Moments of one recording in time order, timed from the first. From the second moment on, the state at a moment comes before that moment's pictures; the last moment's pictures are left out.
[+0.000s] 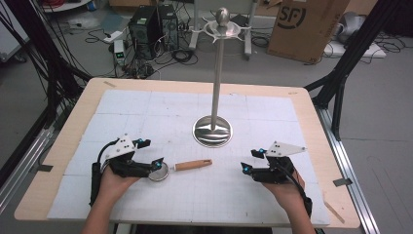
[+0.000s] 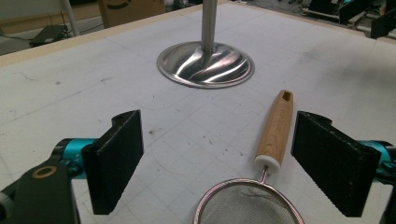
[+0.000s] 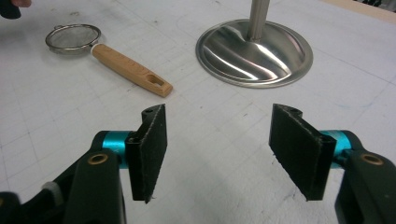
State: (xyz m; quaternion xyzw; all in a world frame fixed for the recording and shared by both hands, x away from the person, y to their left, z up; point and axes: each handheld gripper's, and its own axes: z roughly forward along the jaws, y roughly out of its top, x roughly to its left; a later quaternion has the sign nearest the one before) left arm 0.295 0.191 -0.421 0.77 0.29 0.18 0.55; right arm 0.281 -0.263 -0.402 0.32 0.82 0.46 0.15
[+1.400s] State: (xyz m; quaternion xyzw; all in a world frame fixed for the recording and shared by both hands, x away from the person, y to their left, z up) left arm 0.306 0.152 -0.414 0.81 0.26 0.13 0.51; right arm 0.281 -0.274 -0.397 0.33 0.79 0.49 0.16
